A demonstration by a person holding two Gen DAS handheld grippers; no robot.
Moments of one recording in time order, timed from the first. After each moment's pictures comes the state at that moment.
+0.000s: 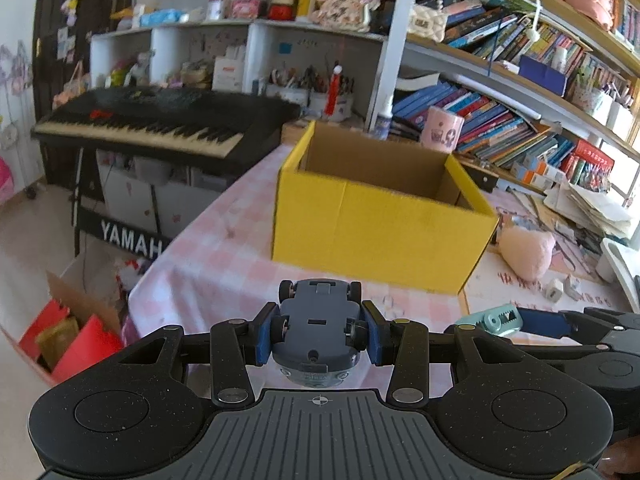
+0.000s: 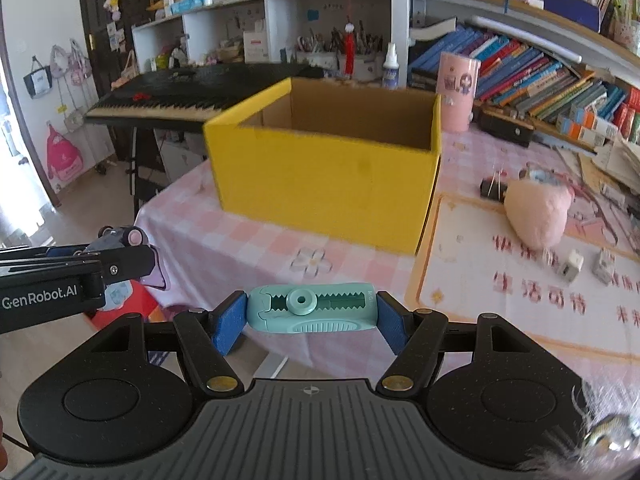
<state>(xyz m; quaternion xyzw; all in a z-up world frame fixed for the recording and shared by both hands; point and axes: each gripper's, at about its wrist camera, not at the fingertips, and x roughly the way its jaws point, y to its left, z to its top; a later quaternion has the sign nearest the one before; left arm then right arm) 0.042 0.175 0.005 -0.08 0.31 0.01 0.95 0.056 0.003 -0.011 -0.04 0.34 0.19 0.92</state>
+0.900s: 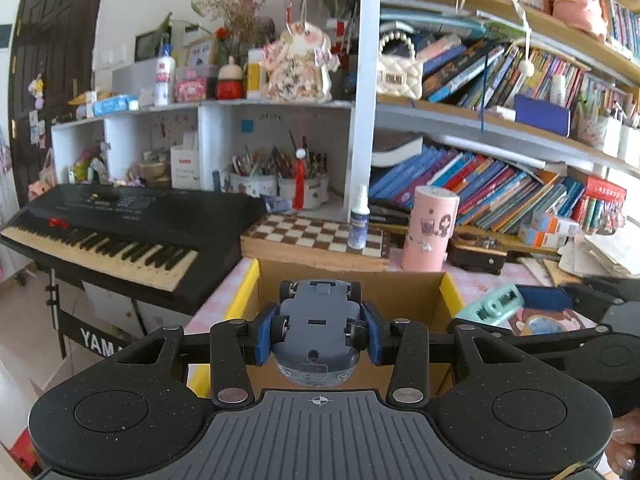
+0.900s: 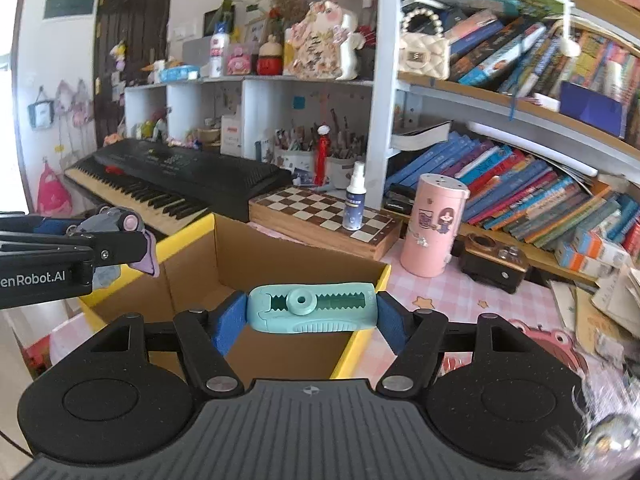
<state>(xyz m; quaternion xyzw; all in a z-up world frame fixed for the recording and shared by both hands) 0.199 0.126 0.051 -0.03 0.23 0.01 0.97 0.232 -0.038 0.046 -0.08 0.22 0.22 0.95</state>
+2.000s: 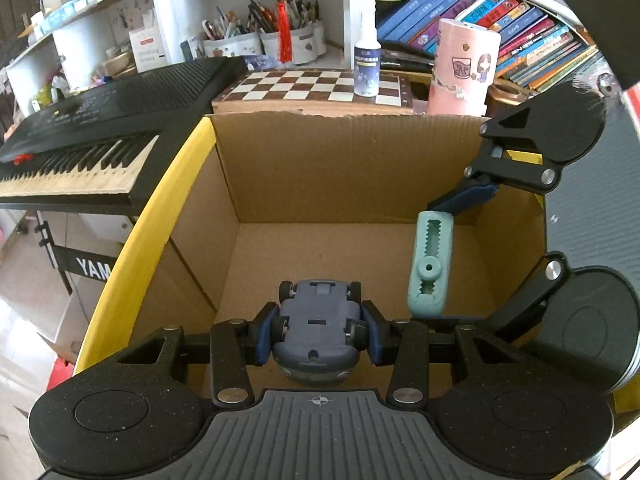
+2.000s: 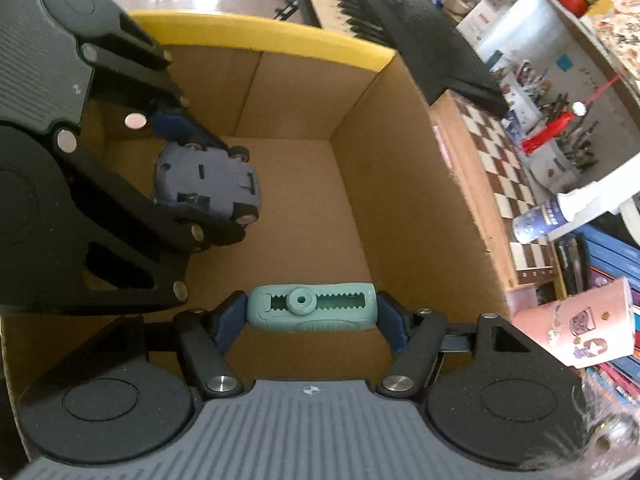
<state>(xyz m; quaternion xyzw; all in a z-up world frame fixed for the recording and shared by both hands) 0.297 0.114 -0.030 0.02 0.43 0.01 0.90 0.341 0.054 -0.036 -0.45 0.32 0.43 0.71</state>
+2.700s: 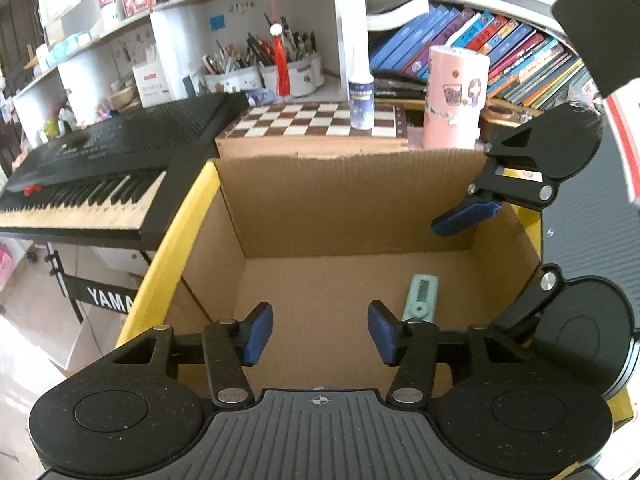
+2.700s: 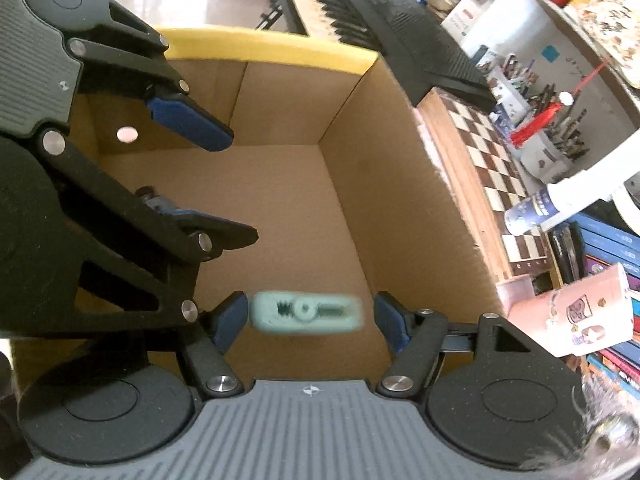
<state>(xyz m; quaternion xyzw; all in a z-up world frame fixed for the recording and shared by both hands) 0.293 0.106 -0.011 0.05 0.39 0.02 0.92 0.346 0.048 -0.029 -0.43 0.32 0.42 0.73</state>
